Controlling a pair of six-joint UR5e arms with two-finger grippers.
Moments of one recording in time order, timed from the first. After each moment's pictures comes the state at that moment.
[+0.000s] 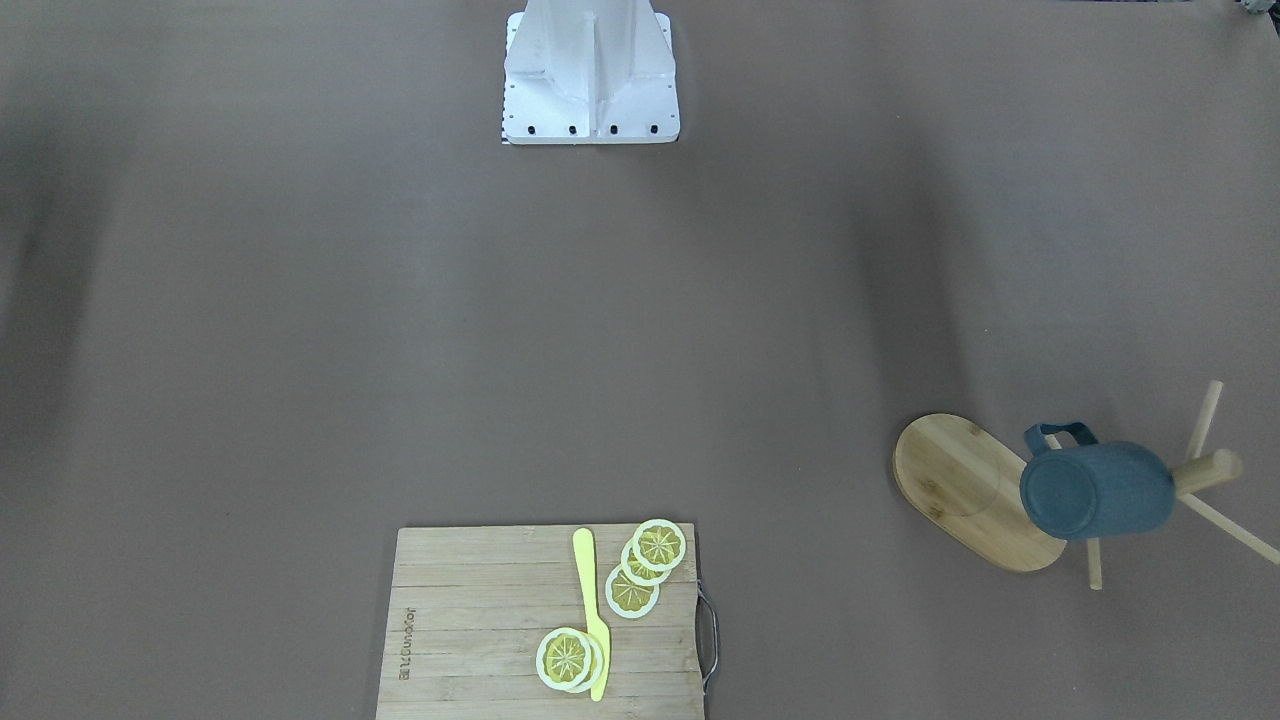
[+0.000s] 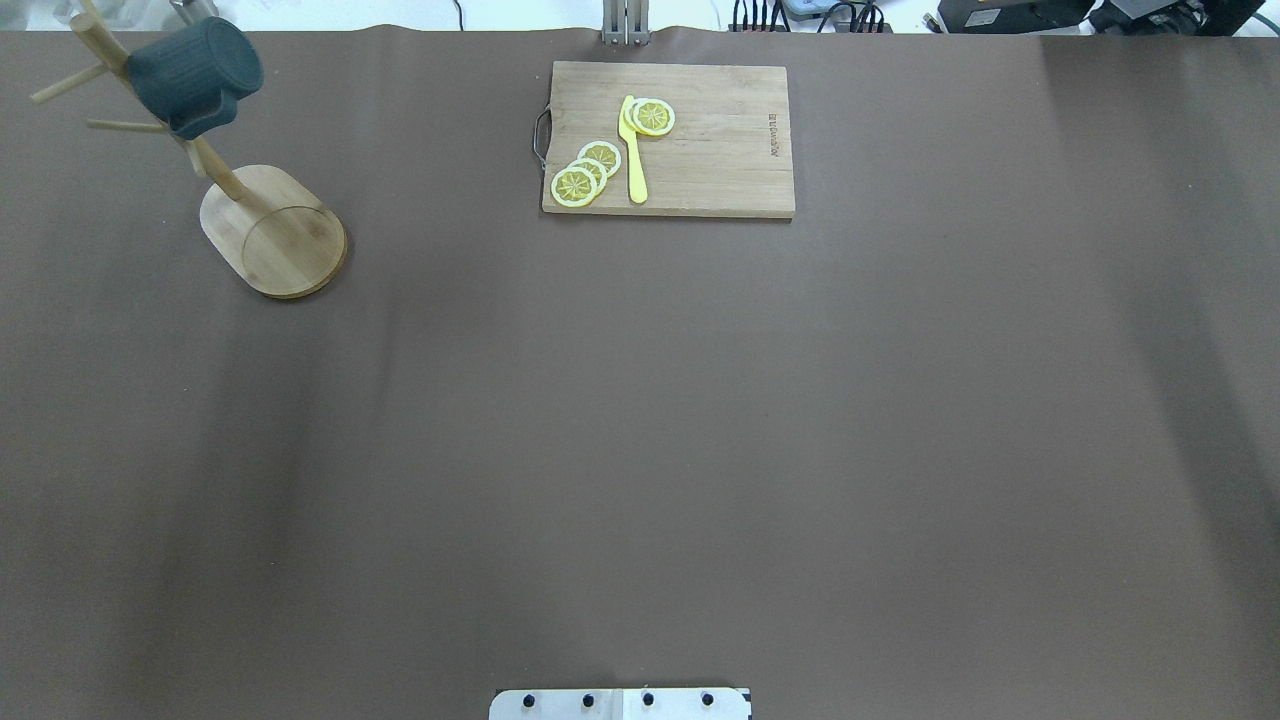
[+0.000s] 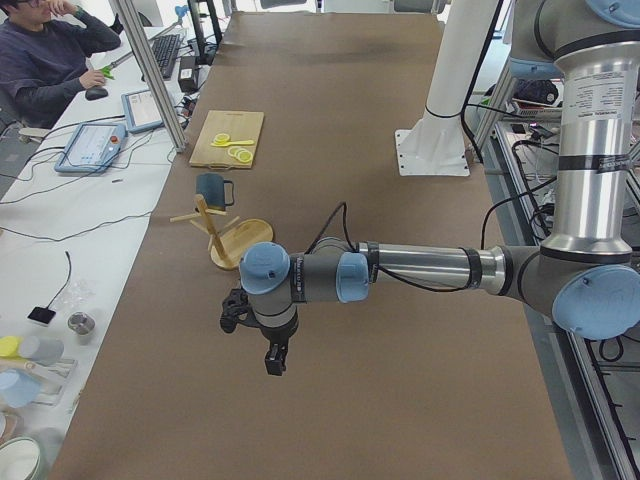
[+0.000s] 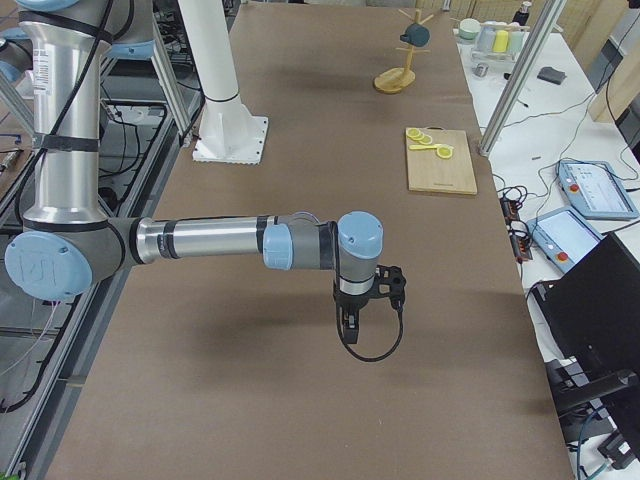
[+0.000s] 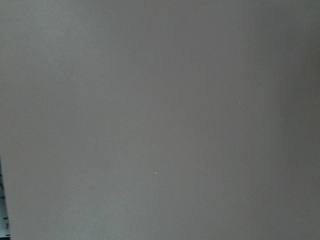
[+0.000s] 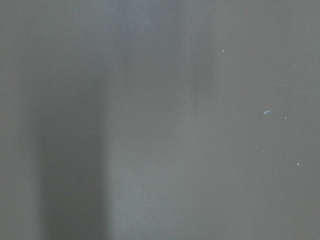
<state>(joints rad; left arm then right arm) -1.62 -1.53 -1.64 -1.48 -2.33 0.19 1.54 -1.66 1.75 -1.63 2.25 0.01</state>
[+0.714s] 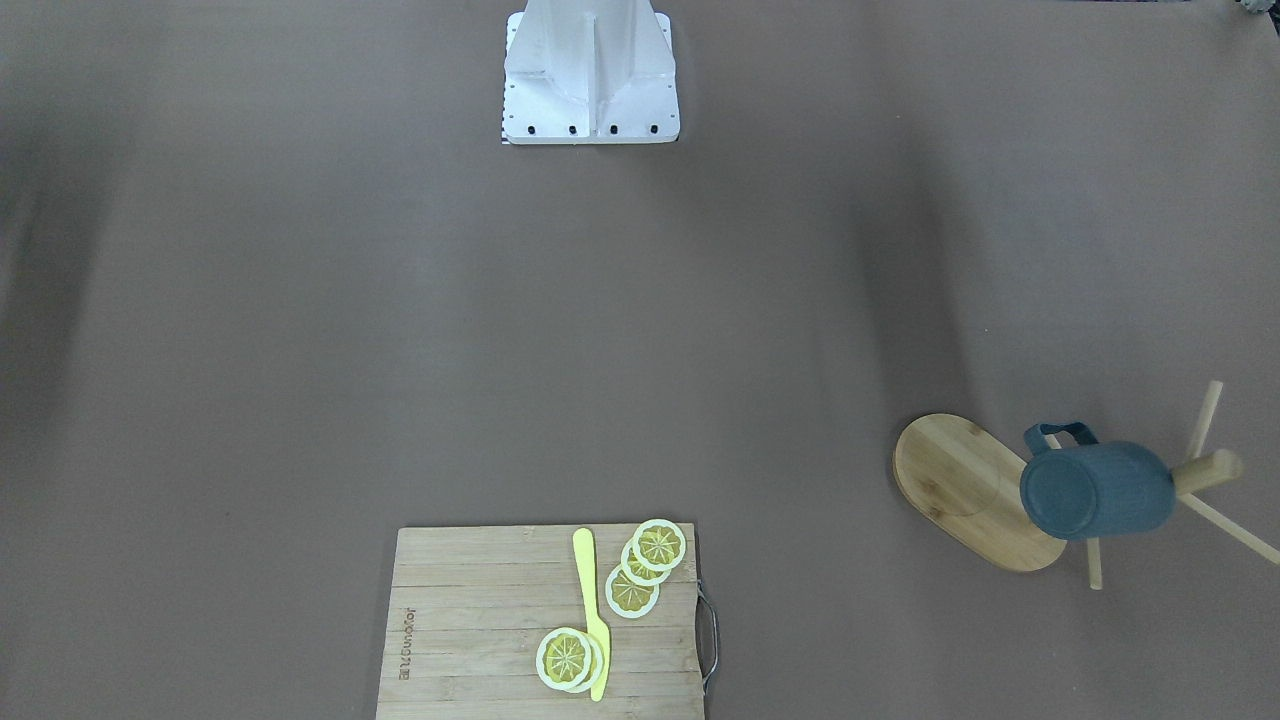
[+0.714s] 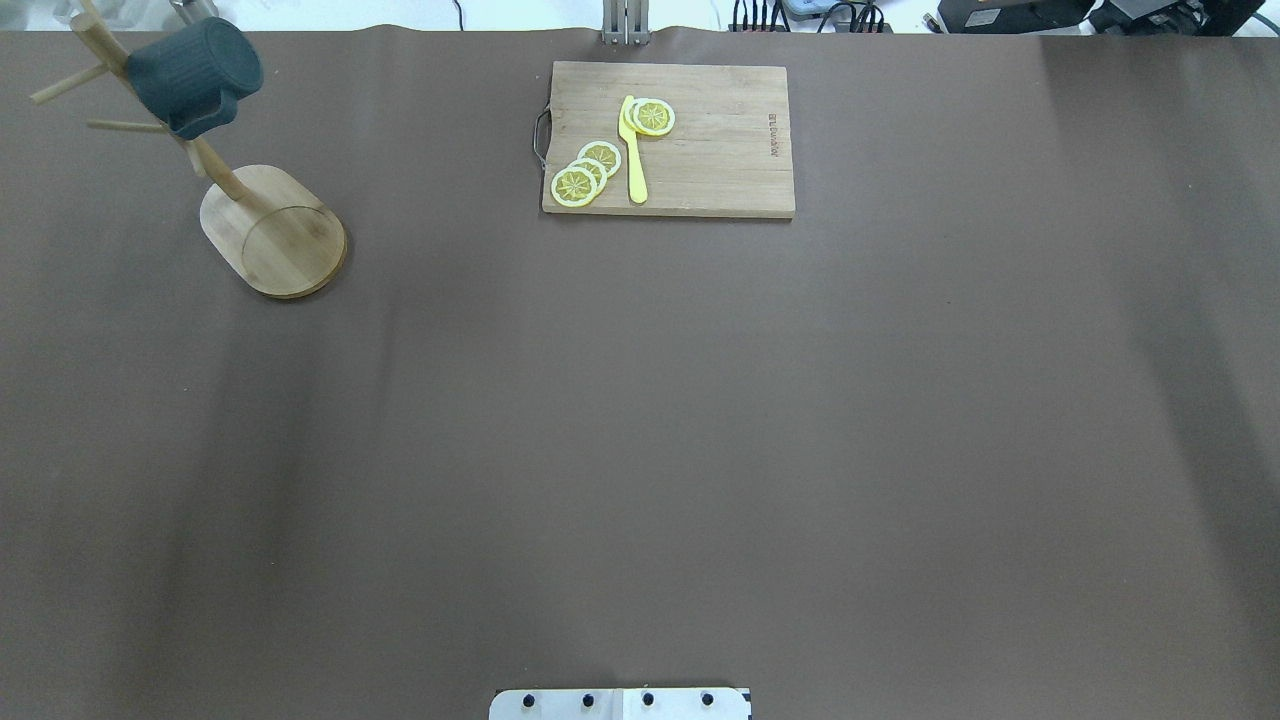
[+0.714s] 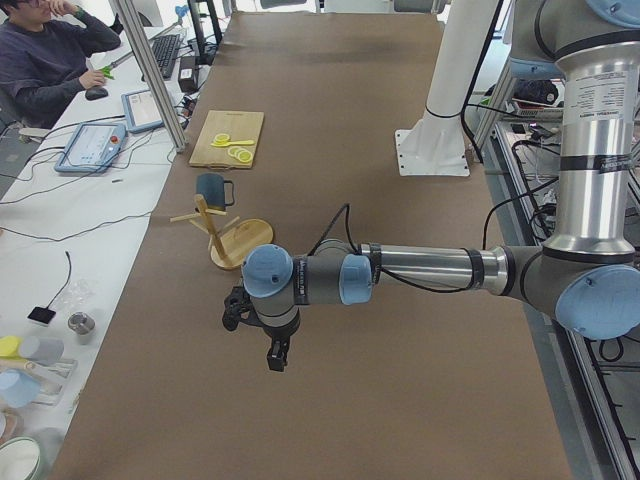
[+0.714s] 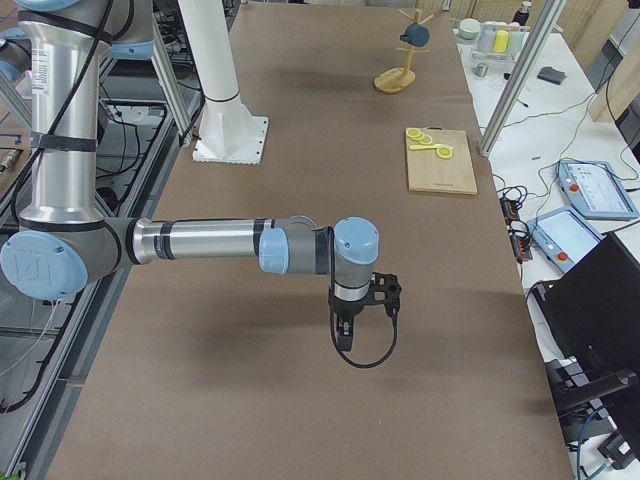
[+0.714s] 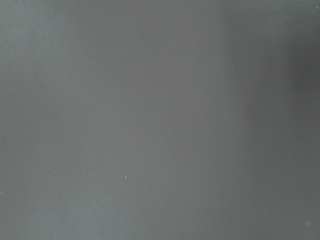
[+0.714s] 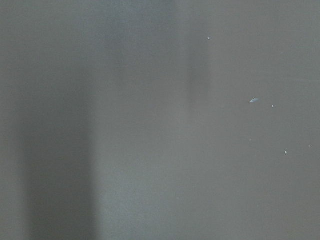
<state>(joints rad) -1.62 -1.53 -1.65 -1.49 -2.35 0.19 1.54 -1.67 1.74 -1.63 2.22 0.02</state>
